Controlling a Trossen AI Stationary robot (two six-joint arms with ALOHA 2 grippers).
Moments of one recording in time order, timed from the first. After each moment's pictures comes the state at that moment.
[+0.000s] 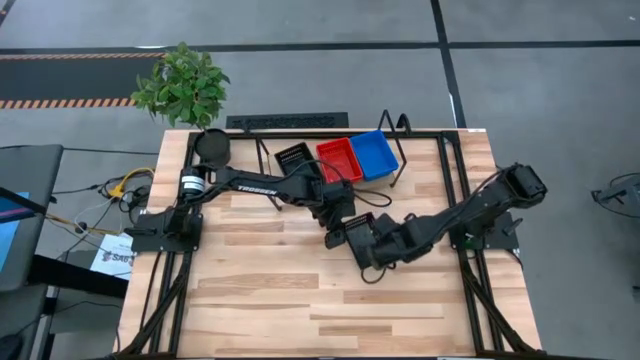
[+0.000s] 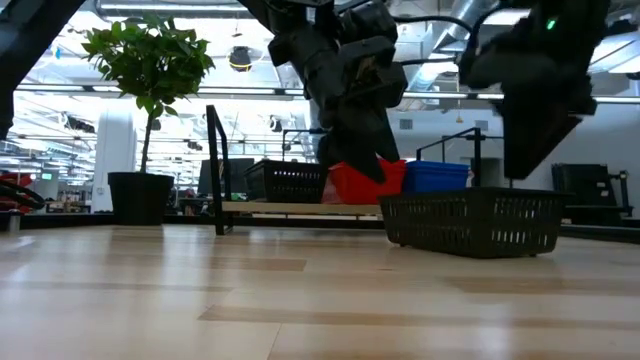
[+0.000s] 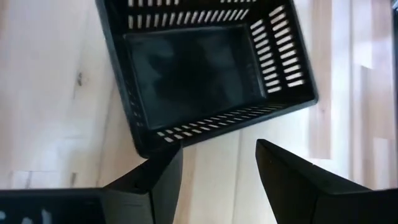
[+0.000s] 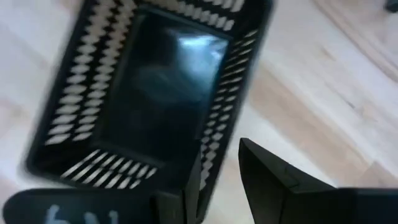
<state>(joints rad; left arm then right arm) 0.07 2.07 1.61 -0.57 0.33 -0.21 0.37 1.57 1.04 -0.96 0.36 1.20</state>
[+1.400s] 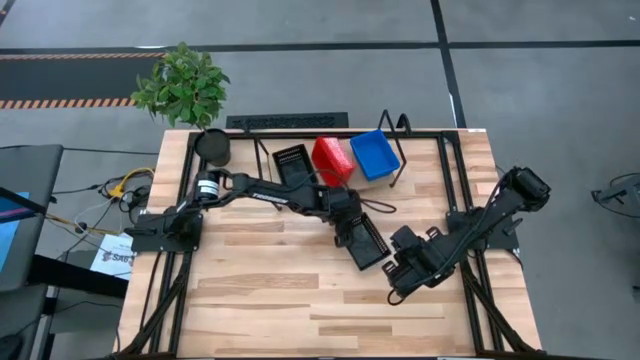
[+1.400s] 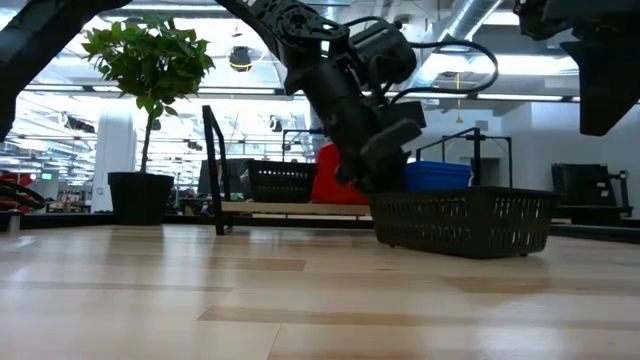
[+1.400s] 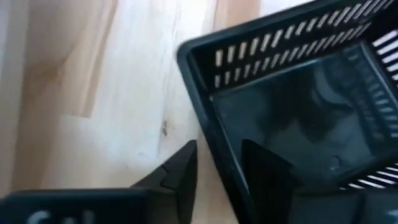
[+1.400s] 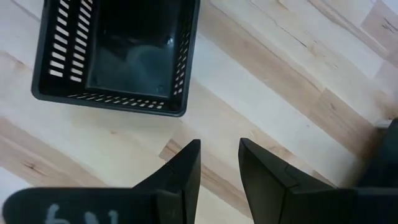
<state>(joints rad) 0.05 2.19 1.61 -0.38 -0.02 -0.09 0.60 1.57 1.17 -1.28 0.37 1.55</state>
